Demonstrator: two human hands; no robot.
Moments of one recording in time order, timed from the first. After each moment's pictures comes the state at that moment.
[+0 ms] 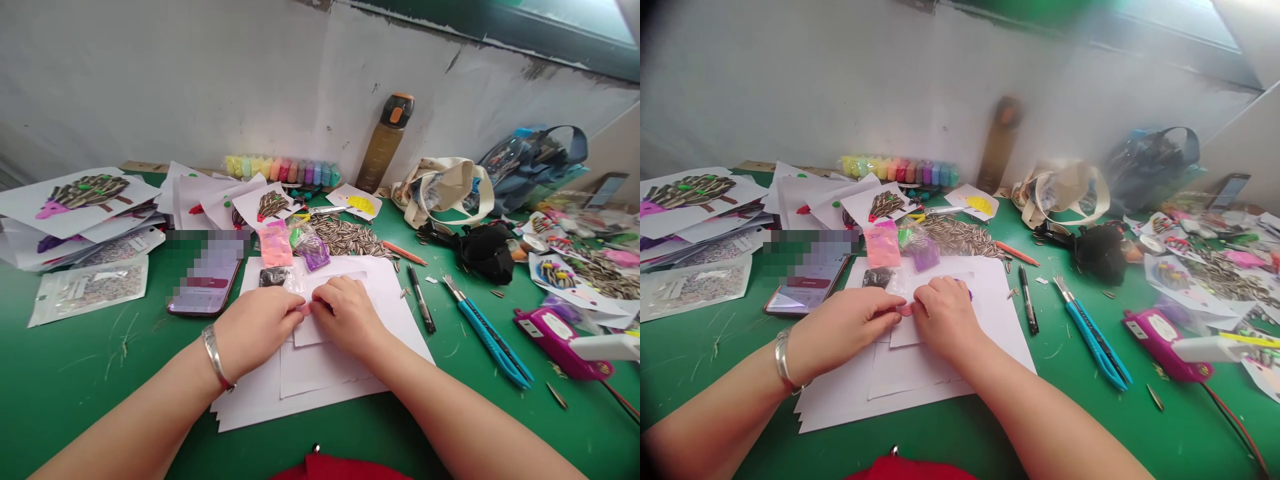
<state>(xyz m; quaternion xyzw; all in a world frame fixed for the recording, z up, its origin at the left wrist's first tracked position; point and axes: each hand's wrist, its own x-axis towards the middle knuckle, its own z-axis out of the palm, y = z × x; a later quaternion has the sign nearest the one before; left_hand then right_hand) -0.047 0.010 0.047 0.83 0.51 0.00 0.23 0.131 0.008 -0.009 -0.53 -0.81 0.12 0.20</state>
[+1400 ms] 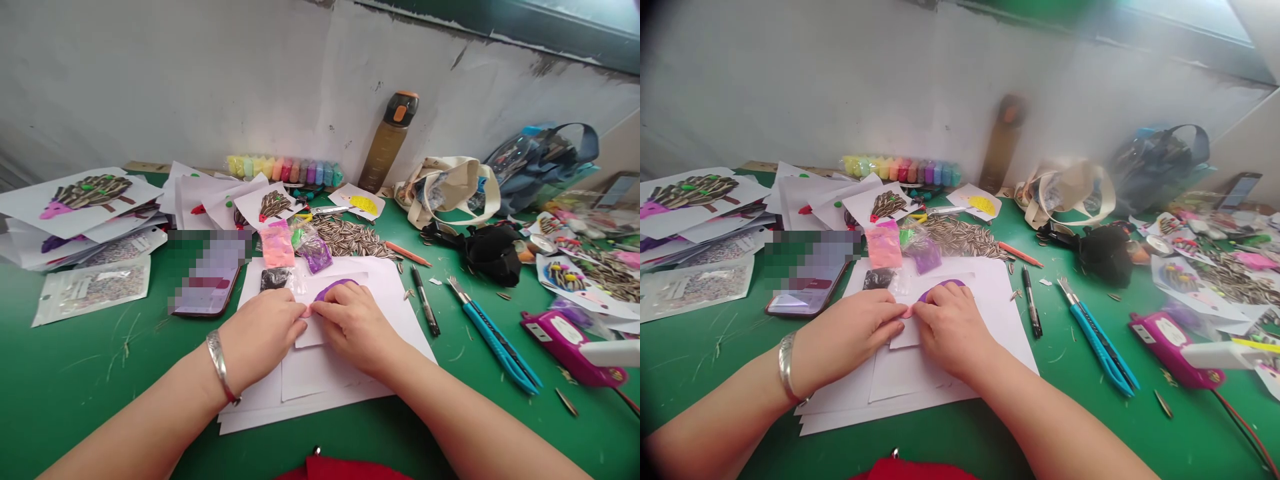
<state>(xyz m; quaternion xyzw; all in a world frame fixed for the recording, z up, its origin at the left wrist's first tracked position) -0.044 0.005 0.041 0.86 0.47 -0.03 0.19 0.144 -0.004 0.002 -0.47 -0.85 0.15 0.20</state>
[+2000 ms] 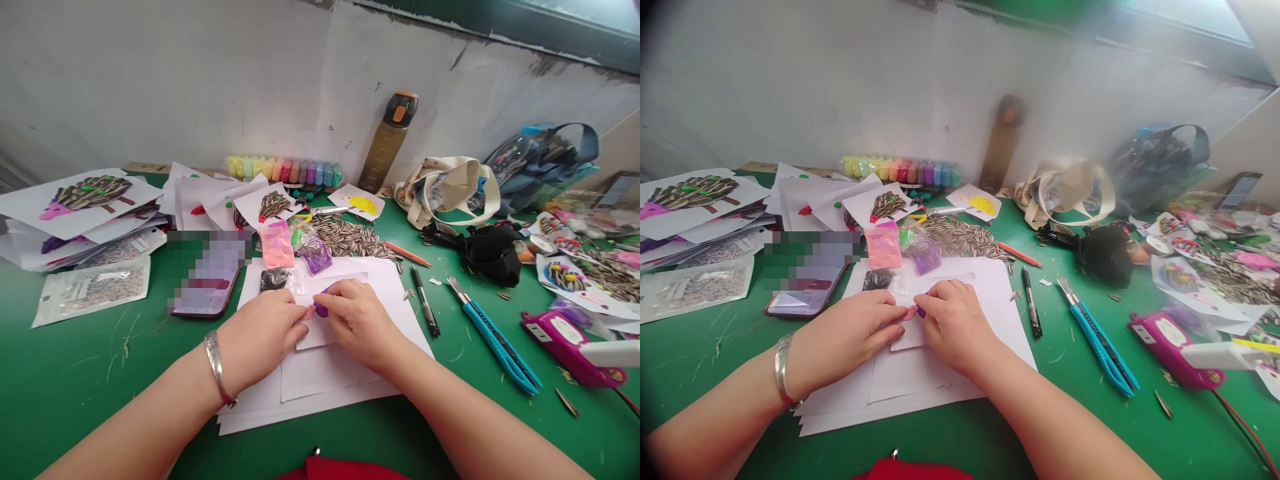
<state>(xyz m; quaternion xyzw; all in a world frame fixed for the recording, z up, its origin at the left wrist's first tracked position) -0.044 0.006 0.043 0.86 0.47 -0.05 0.21 0.147 -0.001 -0.001 -0.46 -0.84 0.16 0.23</state>
